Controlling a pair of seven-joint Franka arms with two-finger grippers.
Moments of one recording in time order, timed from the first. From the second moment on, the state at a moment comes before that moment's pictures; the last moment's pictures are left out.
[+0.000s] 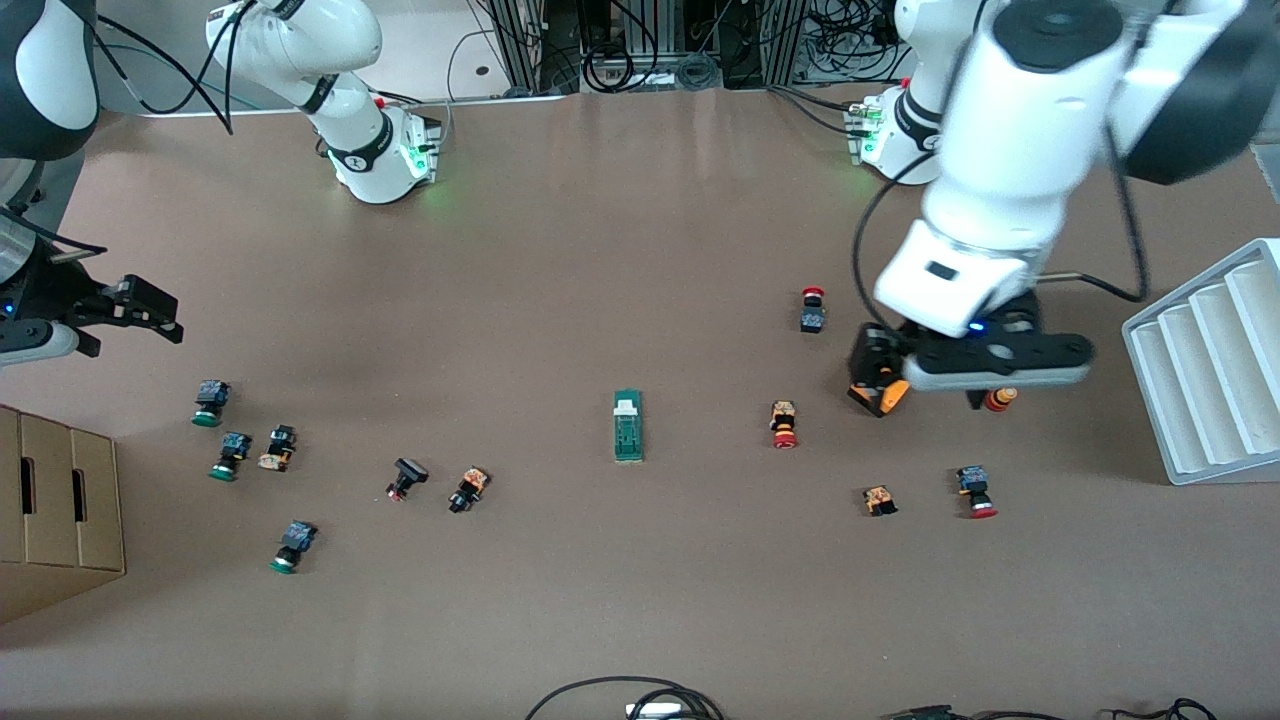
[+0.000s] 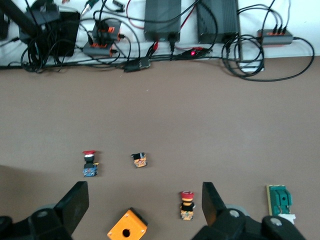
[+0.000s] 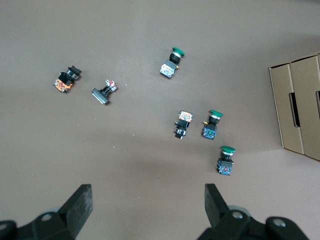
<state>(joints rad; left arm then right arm) -0.09 0.23 -0.34 -1.38 0.25 1.87 -0.46 0.05 -0.08 -0.13 -1.80 0.00 1.76 -0.21</state>
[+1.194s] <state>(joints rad) 0.02 0.21 -0.02 -1.38 0.03 1.70 -0.13 0.05 -0.08 -0.13 -1.79 0.00 1.76 -0.21</state>
